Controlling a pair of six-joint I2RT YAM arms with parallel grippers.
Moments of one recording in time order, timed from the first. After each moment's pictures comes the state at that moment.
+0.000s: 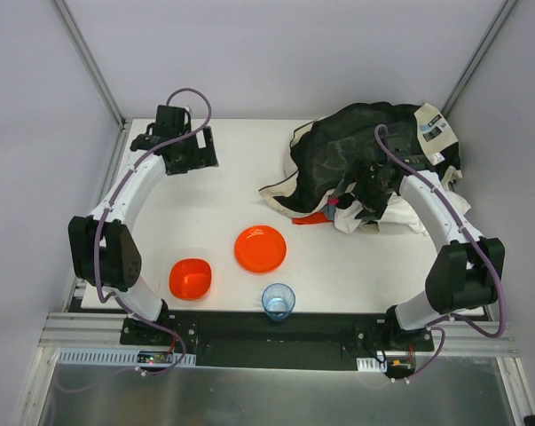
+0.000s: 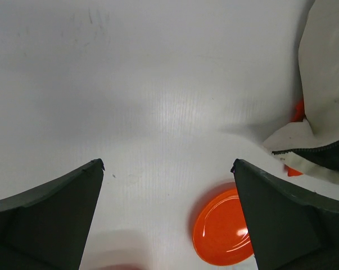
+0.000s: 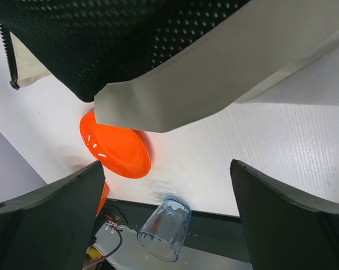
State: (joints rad) left arm -0.15 1.63 1.49 -0.70 0.10 -0.37; right arm 0.19 1.52 1.29 -0.94 -0.26 0.71
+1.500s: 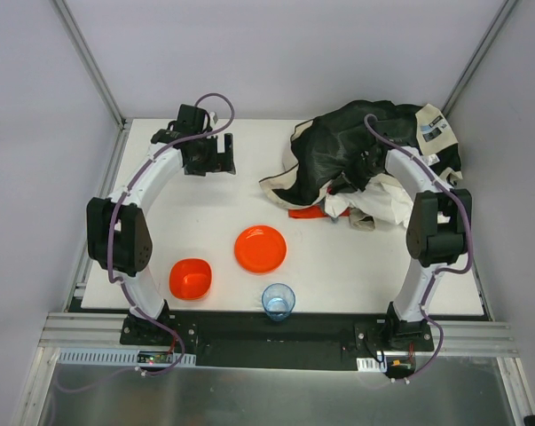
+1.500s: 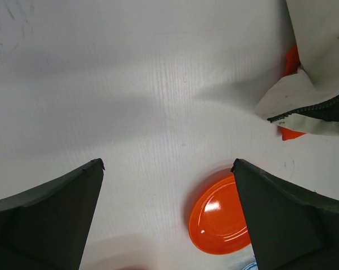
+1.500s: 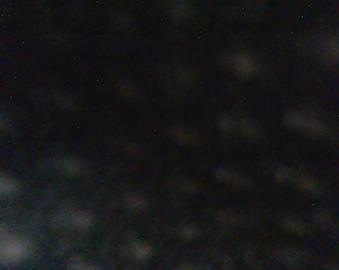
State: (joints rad) left arm -0.24 1.77 1.54 -0.73 0.18 -0.28; right arm 0.14 1.90 1.53 -0.82 -0.39 0.78
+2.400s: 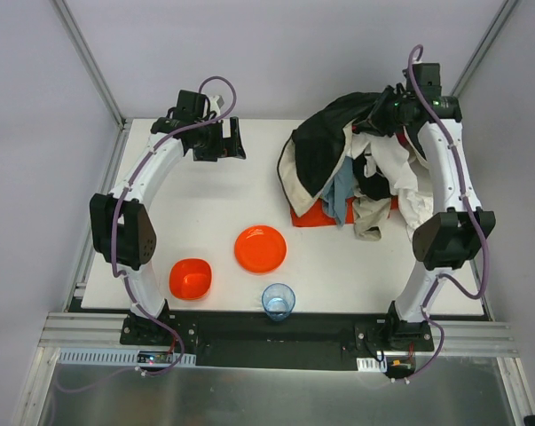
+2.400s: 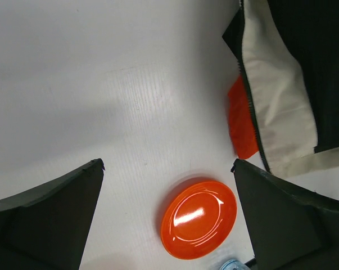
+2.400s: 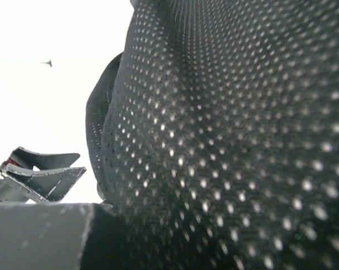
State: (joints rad) left arm -0.24 1.83 1.72 -0.73 0.33 -0.30; right arm 0.08 1.85 2.04 -0.95 -0.35 0.65
